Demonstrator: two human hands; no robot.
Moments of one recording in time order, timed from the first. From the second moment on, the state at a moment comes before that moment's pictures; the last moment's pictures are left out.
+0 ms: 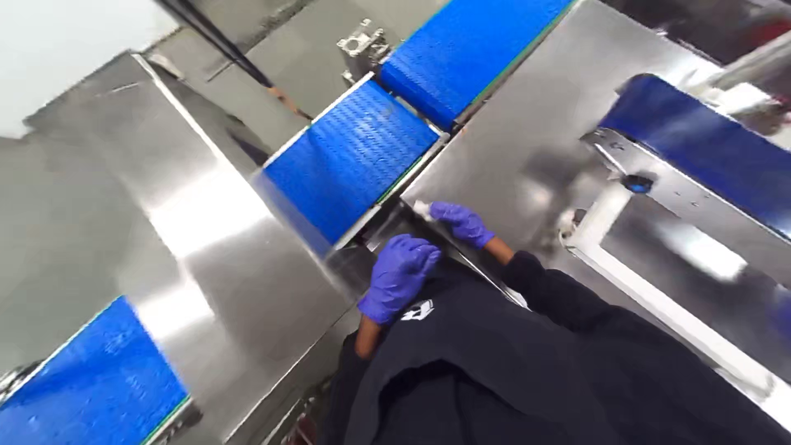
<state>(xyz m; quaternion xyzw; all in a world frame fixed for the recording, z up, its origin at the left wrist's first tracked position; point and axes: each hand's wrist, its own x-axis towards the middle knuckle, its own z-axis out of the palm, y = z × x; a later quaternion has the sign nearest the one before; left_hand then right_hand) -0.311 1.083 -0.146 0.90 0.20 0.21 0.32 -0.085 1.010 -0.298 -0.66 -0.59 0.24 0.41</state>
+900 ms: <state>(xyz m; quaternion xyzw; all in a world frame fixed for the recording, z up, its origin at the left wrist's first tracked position) -0.323 1.076 -0.168 0.89 0.15 0.16 0.40 0.045 1.139 -0.306 -0.81 -0.55 0.12 0.17</state>
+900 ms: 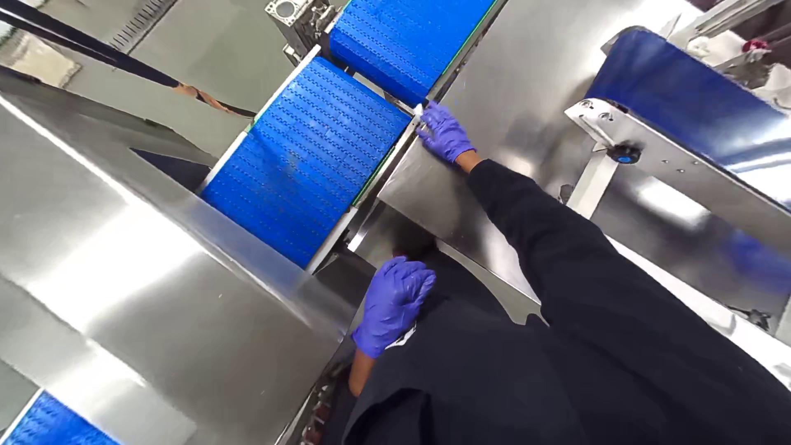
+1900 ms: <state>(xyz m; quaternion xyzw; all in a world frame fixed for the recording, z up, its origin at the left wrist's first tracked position) -0.332 1.059 -0.162 0.90 0.03 0.13 0.42 -0.038 0.918 -0.288 -0.96 -0.17 0.03 0.21</state>
